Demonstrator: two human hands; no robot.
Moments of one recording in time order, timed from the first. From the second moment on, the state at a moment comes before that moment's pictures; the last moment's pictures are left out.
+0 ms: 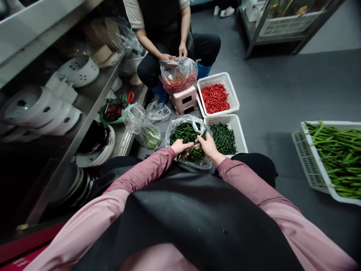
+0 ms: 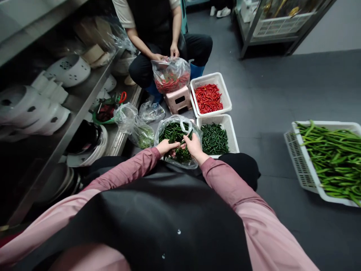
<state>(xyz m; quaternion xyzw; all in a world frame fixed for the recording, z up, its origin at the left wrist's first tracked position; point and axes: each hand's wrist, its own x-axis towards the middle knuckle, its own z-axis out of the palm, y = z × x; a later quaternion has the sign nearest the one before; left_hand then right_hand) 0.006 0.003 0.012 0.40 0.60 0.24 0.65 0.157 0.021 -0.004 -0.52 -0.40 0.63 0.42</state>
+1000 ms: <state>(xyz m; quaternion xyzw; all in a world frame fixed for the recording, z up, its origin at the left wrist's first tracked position) -0.005 0.009 0.018 0.46 0.48 0.18 0.72 0.155 0.016 0.006 -0.45 -0.43 0.70 0.35</state>
